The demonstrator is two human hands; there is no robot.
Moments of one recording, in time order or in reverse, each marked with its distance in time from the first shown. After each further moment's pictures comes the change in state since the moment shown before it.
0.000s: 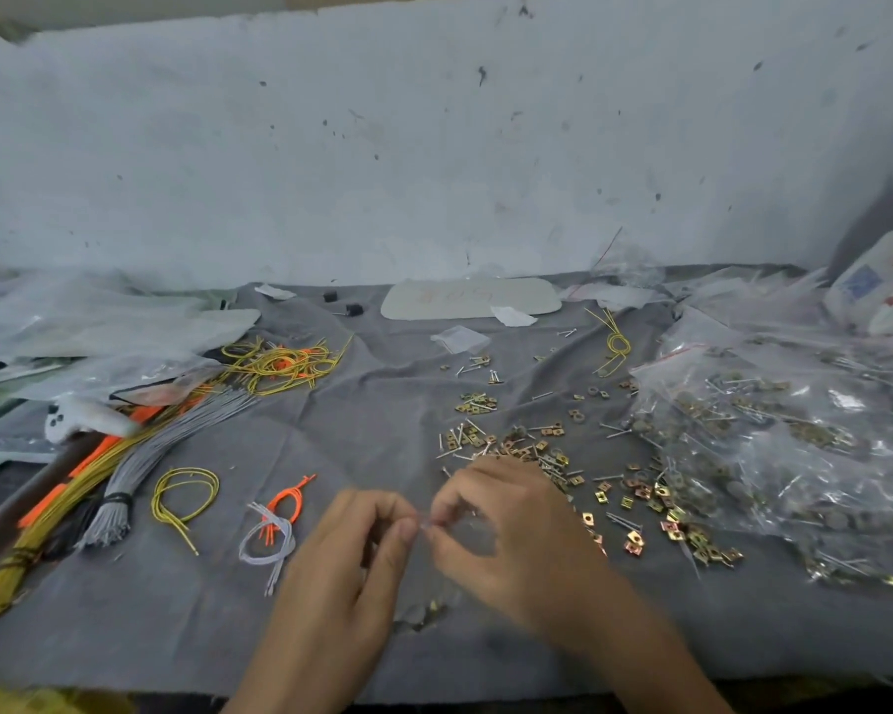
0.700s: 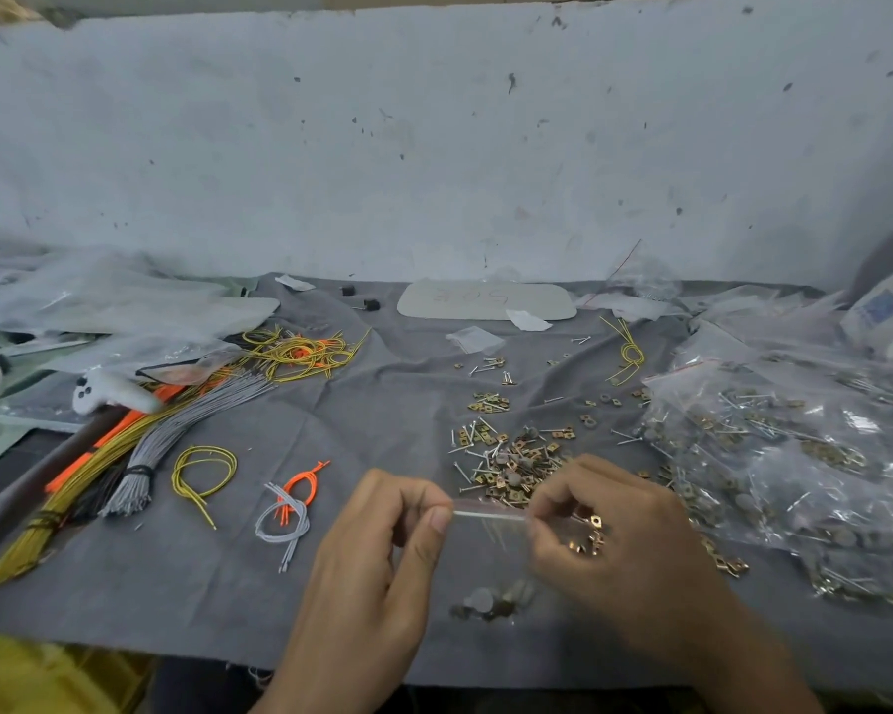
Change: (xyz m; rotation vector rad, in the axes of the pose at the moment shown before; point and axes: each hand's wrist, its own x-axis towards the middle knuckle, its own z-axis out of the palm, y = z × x) left_hand -0.009 0.030 -0.002 -0.058 0.098 0.052; right_hand -0.022 -0.006 -0.051 -0.017 0.071 0.038
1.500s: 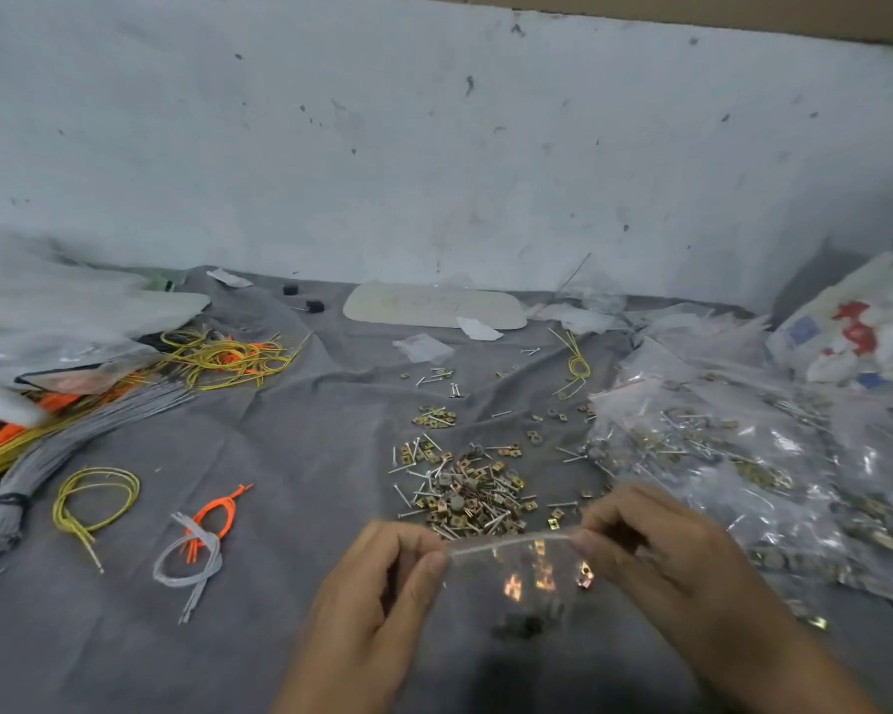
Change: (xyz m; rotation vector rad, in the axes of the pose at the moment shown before) left_hand 0.003 -0.038 0.063 -0.238 -0.076 -0.136; right_hand -0.012 0.058 -0.056 -0.153 -0.124 0.087
